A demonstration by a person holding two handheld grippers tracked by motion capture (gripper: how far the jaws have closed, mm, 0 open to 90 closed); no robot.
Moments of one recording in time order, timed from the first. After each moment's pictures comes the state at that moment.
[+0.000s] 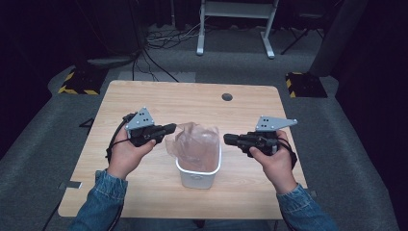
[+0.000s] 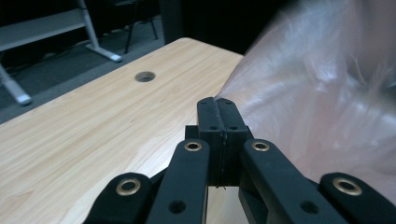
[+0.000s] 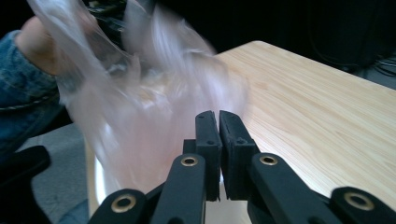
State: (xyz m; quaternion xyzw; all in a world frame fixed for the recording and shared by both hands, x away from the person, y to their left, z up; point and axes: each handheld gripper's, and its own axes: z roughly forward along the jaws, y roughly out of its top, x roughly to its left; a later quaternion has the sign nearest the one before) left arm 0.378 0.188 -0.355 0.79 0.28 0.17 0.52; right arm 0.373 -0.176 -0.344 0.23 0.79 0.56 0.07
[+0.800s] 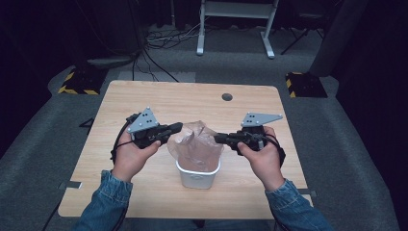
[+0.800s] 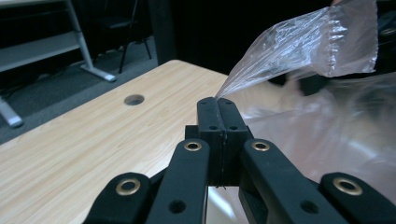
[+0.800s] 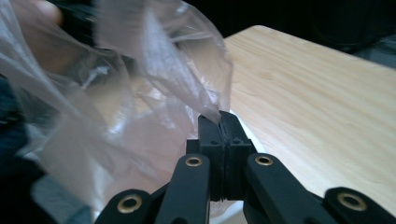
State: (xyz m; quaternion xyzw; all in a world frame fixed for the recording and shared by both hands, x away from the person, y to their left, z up) left arm 0.371 0.174 -0.346 0.77 0.26 0.17 0.56; right arm 0.378 -0.145 -0.338 0.25 0.81 0.53 0.05
